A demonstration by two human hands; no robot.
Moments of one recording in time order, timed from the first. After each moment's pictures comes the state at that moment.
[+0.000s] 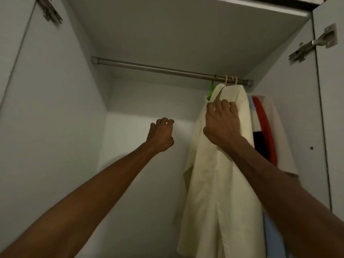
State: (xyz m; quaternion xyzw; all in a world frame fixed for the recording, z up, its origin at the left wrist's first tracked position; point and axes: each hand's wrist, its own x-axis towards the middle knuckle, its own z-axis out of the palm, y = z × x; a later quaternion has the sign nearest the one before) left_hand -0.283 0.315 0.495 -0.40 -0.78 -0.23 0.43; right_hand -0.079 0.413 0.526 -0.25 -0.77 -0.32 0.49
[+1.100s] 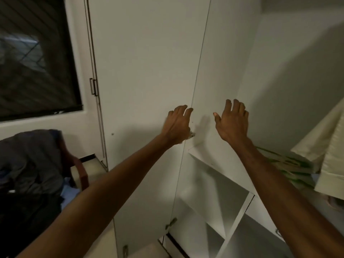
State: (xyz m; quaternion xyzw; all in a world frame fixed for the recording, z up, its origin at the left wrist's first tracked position) left_hand -0.048 -0.073 0.158 -0.11 -0.94 -0.12 0.31; right_hand -0.079 0.133 0.190 0.08 -0.93 0.05 0.35
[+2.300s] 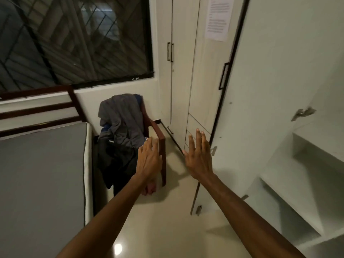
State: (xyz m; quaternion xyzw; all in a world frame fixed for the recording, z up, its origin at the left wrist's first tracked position) left_hand 0.201 -0.468 -0.098 0.21 -0.96 -0.10 0.18; right_hand 0.095 -0.284 -0.084 0.36 -0.90 0.15 0.19
